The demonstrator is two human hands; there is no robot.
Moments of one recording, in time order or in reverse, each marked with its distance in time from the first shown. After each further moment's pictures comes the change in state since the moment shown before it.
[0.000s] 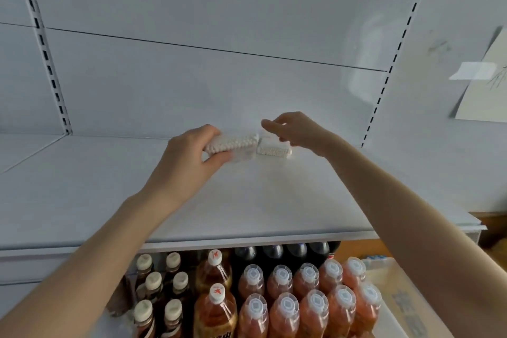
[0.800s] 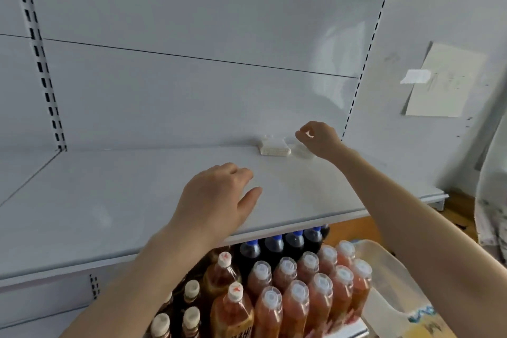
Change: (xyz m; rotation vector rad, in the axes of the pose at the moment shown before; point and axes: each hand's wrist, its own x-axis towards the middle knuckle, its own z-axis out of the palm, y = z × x) left_hand -0.044 -0.005 -0.028 0.168 -0.226 0.239; right_hand -0.017 0.019 0.011 -0.243 0.464 0.212
